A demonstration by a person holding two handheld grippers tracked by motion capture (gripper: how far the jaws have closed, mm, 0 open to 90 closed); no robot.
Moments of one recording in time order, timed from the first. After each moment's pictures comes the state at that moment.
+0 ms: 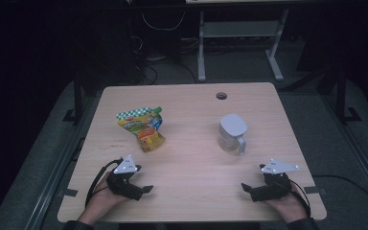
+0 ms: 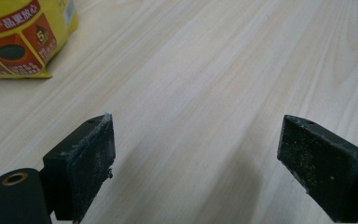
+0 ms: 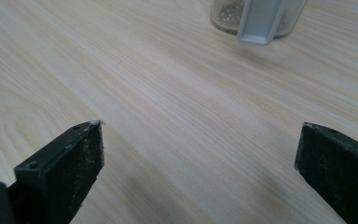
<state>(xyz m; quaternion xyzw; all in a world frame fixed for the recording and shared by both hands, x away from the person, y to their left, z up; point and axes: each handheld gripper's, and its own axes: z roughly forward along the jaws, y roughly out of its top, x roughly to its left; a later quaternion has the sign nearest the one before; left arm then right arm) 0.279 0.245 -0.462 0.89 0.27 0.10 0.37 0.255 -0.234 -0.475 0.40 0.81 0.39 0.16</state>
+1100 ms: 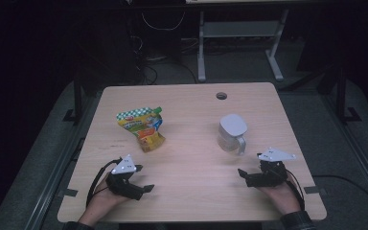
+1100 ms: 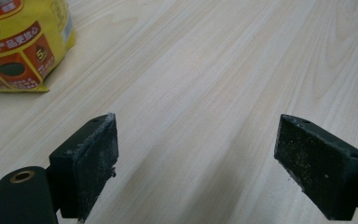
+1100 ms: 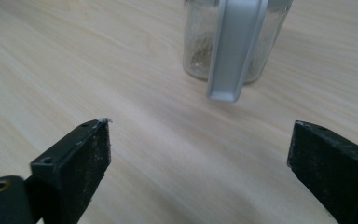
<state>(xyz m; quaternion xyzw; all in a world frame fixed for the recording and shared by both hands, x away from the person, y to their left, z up) 0.275 0.242 -0.455 0.87 0.27 0.10 0.39 0.280 -0.223 -0.456 0.42 0.79 0.40 0.19</state>
